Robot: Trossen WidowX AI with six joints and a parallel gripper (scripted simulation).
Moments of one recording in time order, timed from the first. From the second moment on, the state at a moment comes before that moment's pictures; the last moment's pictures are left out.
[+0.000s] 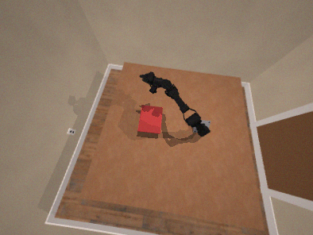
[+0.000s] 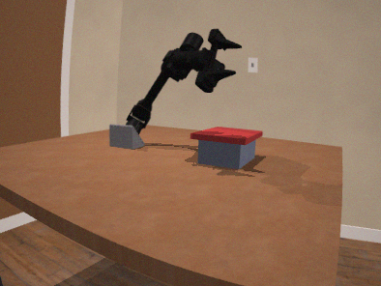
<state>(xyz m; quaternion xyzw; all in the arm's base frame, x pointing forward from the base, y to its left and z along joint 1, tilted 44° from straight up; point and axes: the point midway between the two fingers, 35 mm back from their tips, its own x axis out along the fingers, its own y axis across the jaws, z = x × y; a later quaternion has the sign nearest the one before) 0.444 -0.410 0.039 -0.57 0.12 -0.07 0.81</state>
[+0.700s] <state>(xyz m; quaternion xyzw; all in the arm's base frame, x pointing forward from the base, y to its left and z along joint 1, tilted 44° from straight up) 0.442 -0.407 0.036 -0.52 0.13 -0.06 0.84</state>
